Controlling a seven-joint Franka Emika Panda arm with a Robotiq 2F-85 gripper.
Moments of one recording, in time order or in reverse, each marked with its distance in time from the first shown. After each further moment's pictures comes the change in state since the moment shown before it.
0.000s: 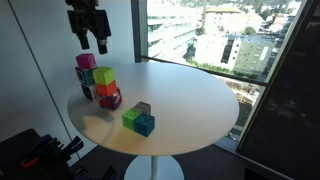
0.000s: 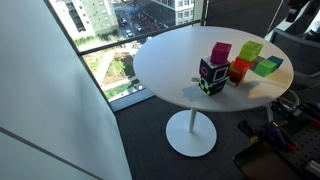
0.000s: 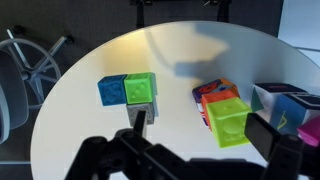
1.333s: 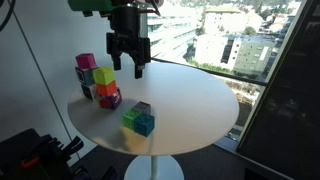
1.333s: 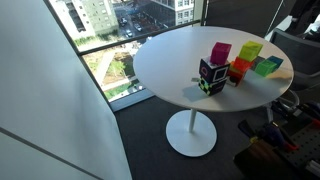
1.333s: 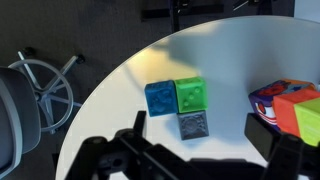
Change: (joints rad) arm -0.082 0.272 -0.146 0.119 -0.060 0.056 -0.145
